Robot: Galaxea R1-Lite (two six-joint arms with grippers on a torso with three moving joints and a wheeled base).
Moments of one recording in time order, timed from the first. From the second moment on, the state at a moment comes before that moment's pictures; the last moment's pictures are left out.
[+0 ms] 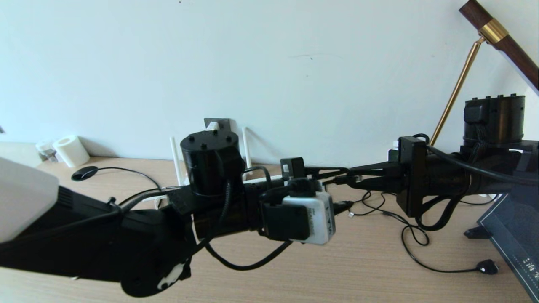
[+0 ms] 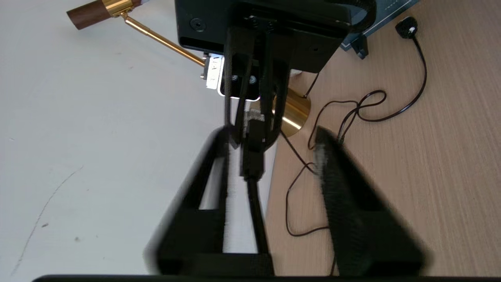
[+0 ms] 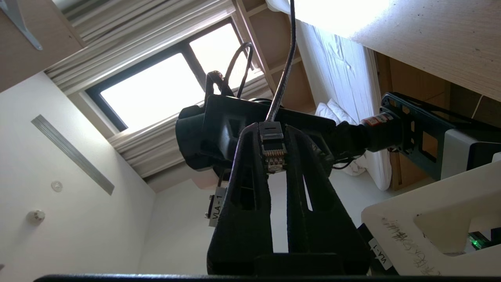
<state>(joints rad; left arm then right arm) -0.80 1.85 -0.96 -0.92 -0.47 1.11 0.28 1.64 -0.98 -0.33 1.08 1.51</state>
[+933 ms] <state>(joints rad) -0.81 1.86 -0.96 -0.92 -0.47 1.11 0.28 1.64 -0.98 -0.33 1.08 1.51</state>
